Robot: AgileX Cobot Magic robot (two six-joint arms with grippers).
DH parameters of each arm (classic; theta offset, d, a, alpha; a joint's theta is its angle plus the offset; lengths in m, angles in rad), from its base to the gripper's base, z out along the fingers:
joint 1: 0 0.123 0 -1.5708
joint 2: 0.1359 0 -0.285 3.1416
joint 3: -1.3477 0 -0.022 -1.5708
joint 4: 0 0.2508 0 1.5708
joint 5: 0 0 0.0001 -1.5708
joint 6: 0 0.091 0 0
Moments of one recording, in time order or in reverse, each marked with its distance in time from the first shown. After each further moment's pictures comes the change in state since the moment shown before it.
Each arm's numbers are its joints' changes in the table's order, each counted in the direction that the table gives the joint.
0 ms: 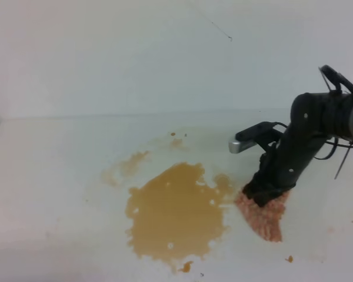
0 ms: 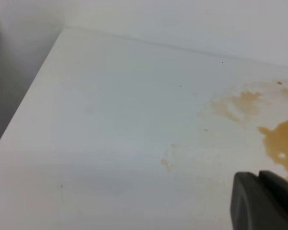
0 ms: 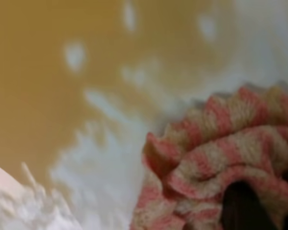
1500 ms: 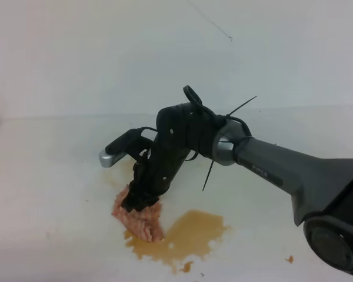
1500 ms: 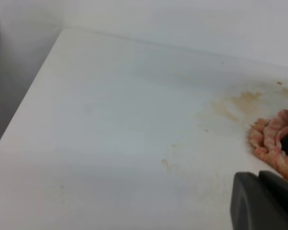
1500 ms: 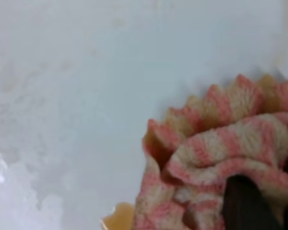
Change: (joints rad) left arm 0.000 0.000 0.000 0.000 0.000 0.000; right arm 0.358 0.419 0.772 0.069 -0.214 0.053
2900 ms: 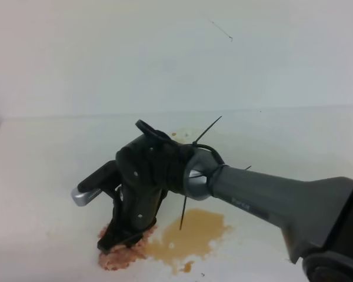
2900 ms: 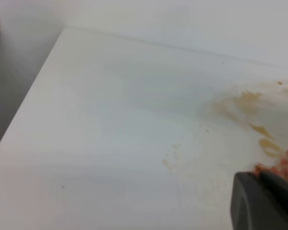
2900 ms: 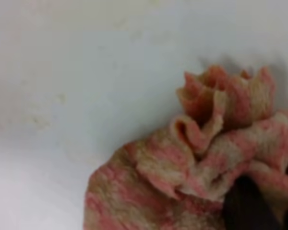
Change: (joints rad) left arm 0.000 0.000 0.000 0.000 0.000 0.000; right arm 0.175 -0.127 -0.148 -0.184 0.014 0.280
